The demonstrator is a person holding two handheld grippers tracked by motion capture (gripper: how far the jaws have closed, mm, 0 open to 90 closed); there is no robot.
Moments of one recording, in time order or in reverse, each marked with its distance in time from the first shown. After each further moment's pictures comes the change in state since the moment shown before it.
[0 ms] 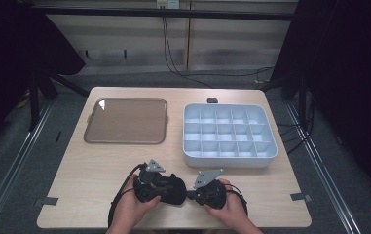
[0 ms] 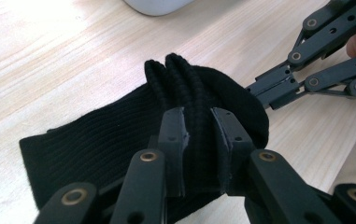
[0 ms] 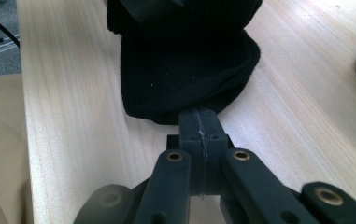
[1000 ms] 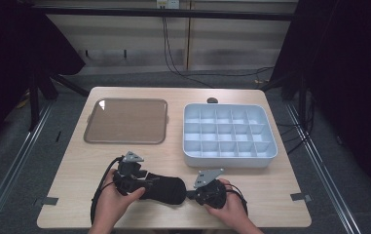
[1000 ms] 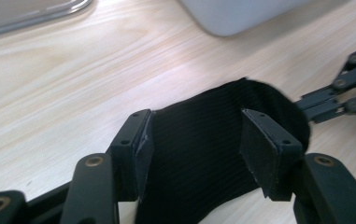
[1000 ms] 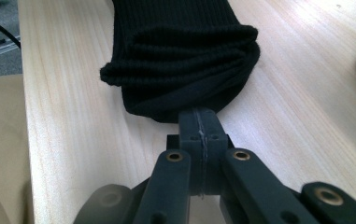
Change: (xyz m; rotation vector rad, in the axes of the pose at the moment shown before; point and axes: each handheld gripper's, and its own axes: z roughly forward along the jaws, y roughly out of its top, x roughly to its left) left arm 0.040 -0.009 -0.036 -0.058 0.095 -0.141; right arm -0.001 0.000 0.000 -0.003 0.009 0.007
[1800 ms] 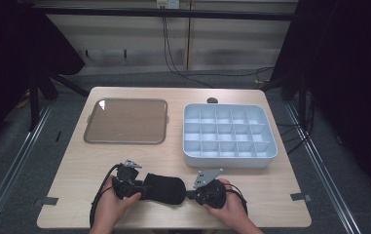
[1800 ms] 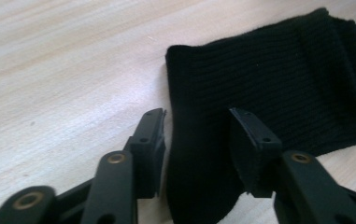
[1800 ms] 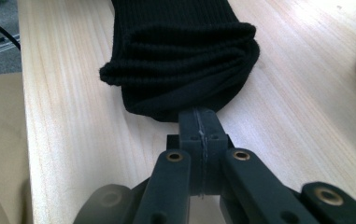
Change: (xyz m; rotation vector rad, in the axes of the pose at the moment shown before) left arm 0.013 -0.021 0.022 0.142 0.025 -0.038; right arm 0.001 0.001 0.000 0.007 -0.004 -0.001
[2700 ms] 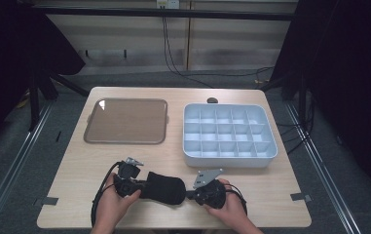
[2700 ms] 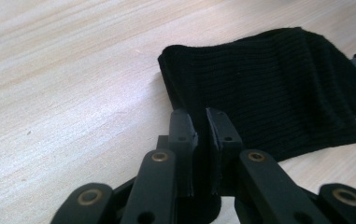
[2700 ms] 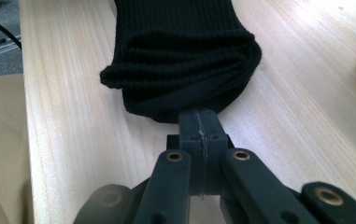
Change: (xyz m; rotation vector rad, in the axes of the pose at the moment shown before) left arm -0.007 0.010 -0.011 -0.005 -0.012 0.000; right arm 0.000 0.000 0.001 -0.007 0.002 -0.003
